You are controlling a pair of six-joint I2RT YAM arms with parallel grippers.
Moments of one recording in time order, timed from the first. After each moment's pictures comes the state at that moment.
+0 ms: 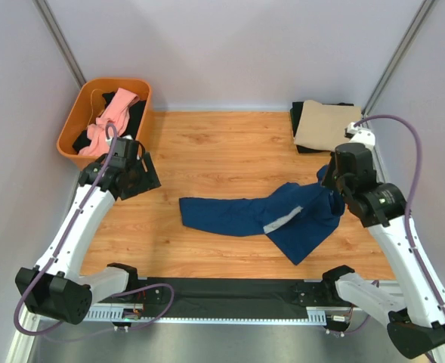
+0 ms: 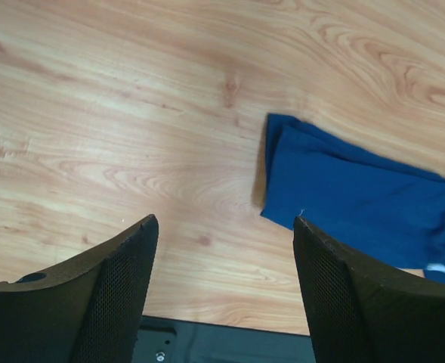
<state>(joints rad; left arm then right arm) -0.23 1.14 1.17 -0.99 -0.13 -0.55 0.36 0.94 1.27 -0.93 0.42 0.43</state>
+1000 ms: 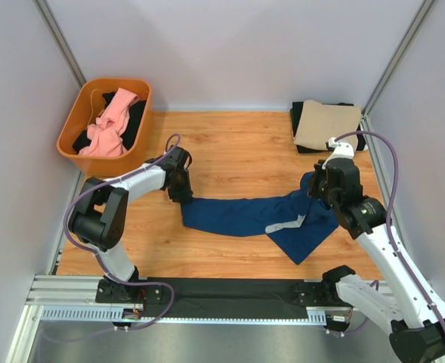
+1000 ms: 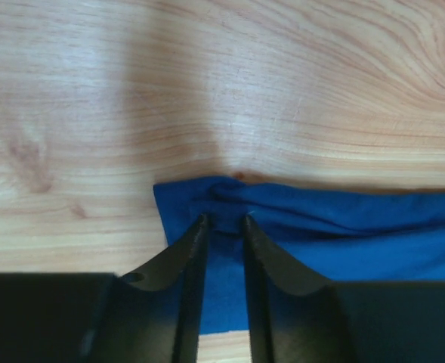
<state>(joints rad) -0.40 1.72 1.06 -0.53 0.03 -0.58 0.36 0.87 0.92 -0.60 0.23 0.35</state>
